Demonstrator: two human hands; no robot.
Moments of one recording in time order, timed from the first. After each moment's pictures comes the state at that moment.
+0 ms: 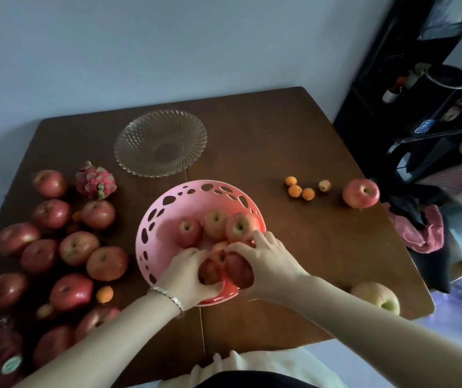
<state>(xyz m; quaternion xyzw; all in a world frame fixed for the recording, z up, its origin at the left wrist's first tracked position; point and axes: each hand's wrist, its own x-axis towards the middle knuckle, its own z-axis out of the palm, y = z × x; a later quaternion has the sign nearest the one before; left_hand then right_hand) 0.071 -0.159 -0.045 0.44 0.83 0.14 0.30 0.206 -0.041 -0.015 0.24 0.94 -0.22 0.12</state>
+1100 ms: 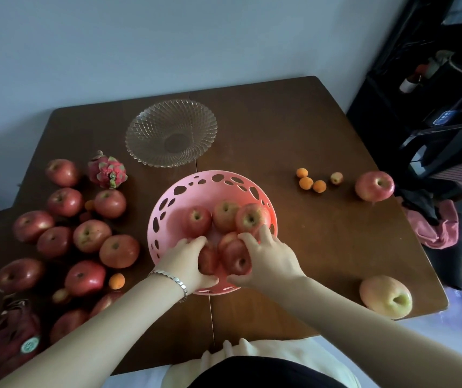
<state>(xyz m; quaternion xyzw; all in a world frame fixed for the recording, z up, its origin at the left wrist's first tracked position) 0.053 -0.167 -0.041 0.40 0.86 0.04 0.32 0.192 -0.062 -0.035 0.31 0.92 -0.21 0.13</state>
